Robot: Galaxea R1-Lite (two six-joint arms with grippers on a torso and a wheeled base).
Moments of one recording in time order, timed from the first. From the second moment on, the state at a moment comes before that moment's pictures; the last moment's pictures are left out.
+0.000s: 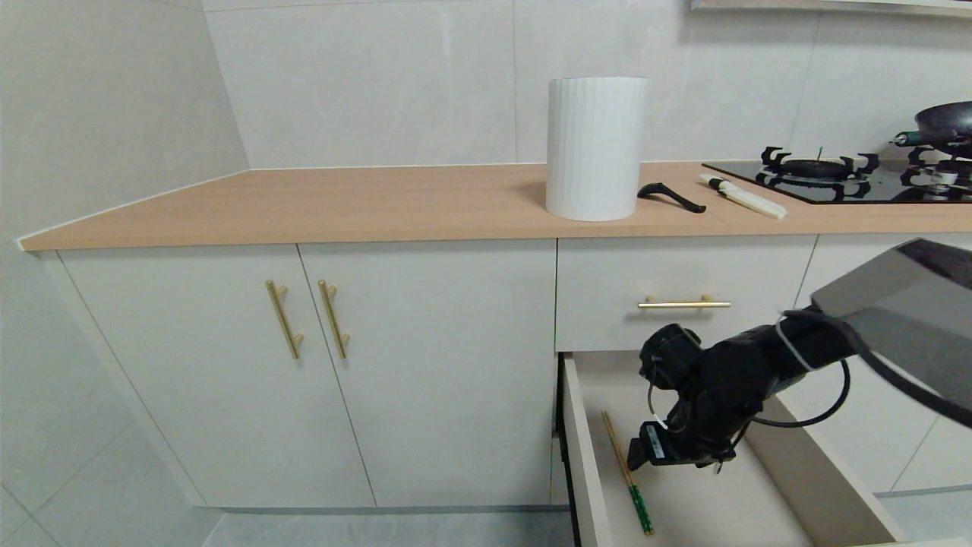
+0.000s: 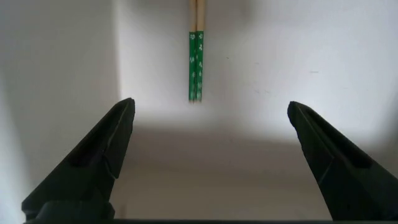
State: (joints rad) left arm 0.00 0.00 0.00 0.00 -0.01 0.01; right arm 0.43 2.19 -1.20 0.27 -0.04 0.33
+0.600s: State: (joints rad) left arm 0.00 0.00 0.00 0.00 -0.01 0.01; right arm 0.33 1.72 -1.07 0.27 -0.03 0.17
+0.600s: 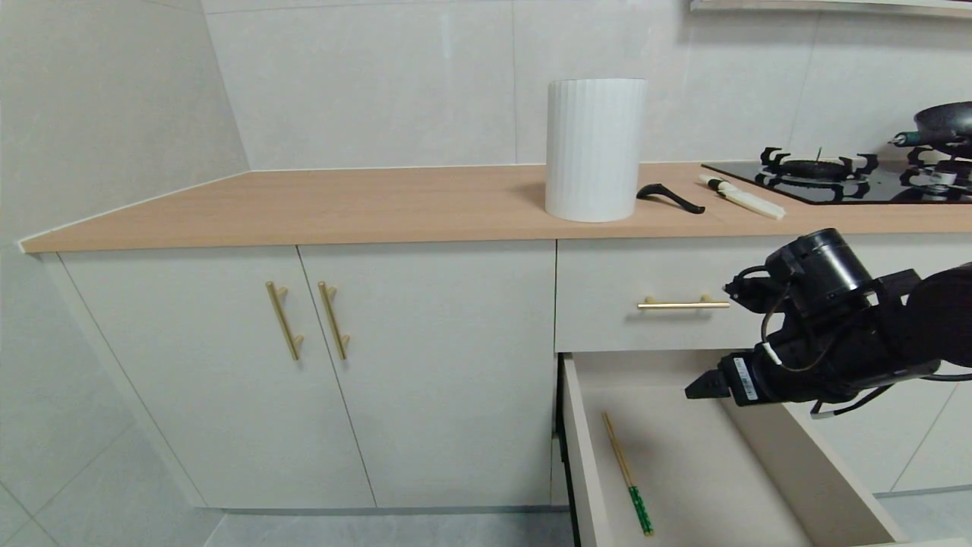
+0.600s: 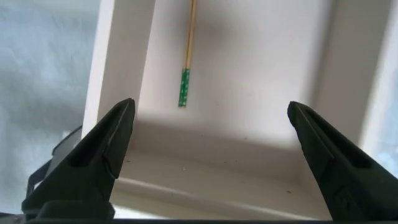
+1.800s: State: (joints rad) left arm 0.00 0.00 0.00 0.00 -0.01 0.01; right arm 0.28 1.66 -1.06 0.24 -0.04 0.15
